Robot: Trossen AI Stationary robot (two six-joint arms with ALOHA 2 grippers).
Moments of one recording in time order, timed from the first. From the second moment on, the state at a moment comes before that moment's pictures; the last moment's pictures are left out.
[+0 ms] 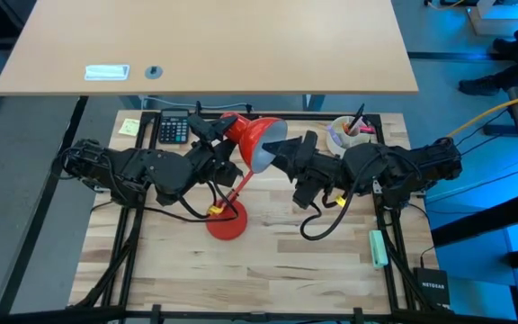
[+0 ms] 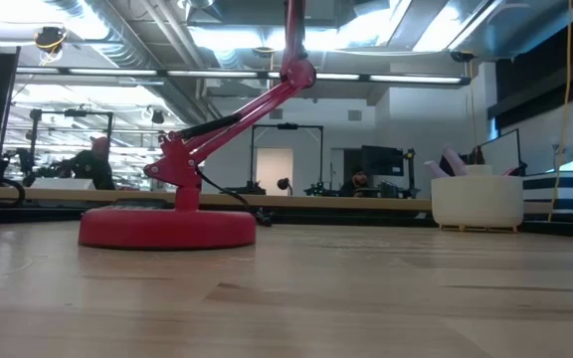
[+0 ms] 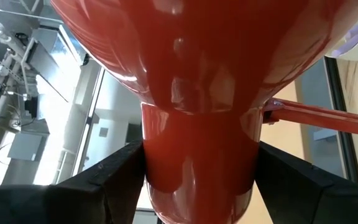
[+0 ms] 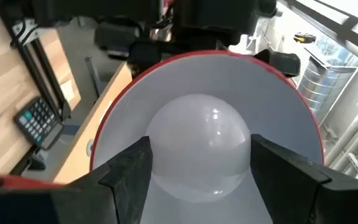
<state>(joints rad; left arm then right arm) -0.38 1.59 1.93 -0.49 -1.27 1.21 0.33 1.54 1.86 -0.38 0.64 -1.56</state>
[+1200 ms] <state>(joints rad) -0.38 1.59 1.93 -0.49 -1.27 1.20 0.50 1.46 1.86 -0.36 0.94 -0.16</state>
